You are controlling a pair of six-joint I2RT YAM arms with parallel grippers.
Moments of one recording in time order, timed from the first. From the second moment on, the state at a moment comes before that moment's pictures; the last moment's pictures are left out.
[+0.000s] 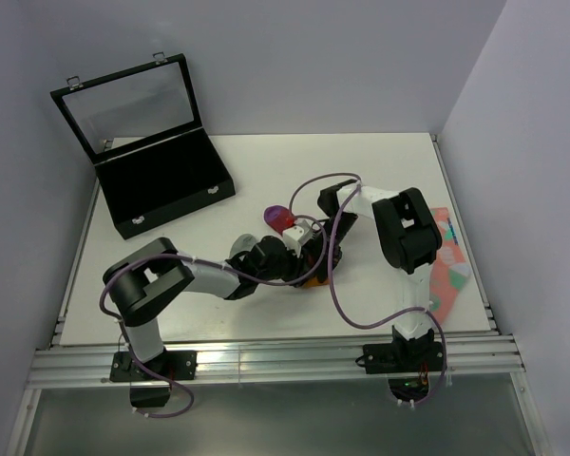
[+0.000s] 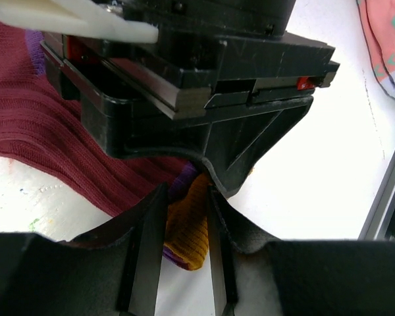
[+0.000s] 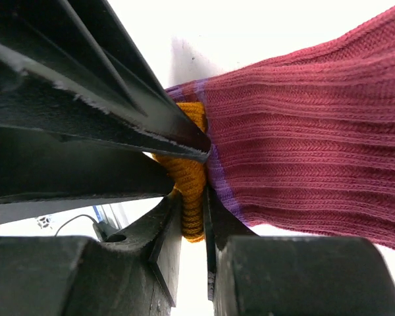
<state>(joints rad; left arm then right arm) -0.97 1.79 0.74 0.60 0.12 -0.39 0.40 2.07 1.34 -1.17 -0.72 -0.86</state>
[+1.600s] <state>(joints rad) -0.95 1.91 0.82 0.60 0.27 -0.48 0.36 2.08 1.35 -1.19 -0.69 -0.76</state>
